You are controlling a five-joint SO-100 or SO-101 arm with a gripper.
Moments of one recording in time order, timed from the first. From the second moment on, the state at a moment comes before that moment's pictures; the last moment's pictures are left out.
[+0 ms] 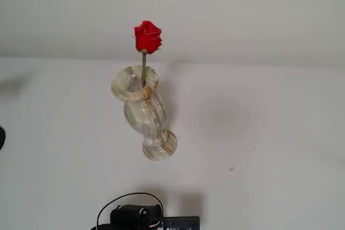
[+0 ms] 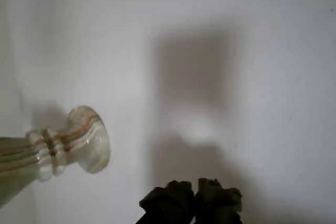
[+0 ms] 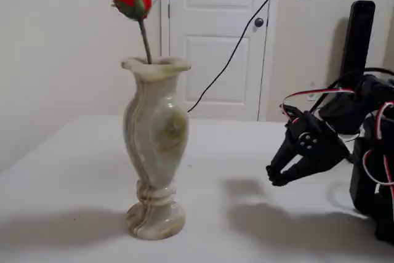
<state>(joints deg) 2.2 190.0 174.3 64.2 -11.5</state>
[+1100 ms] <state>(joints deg) -2.5 189.9 170.9 65.4 -43.7</state>
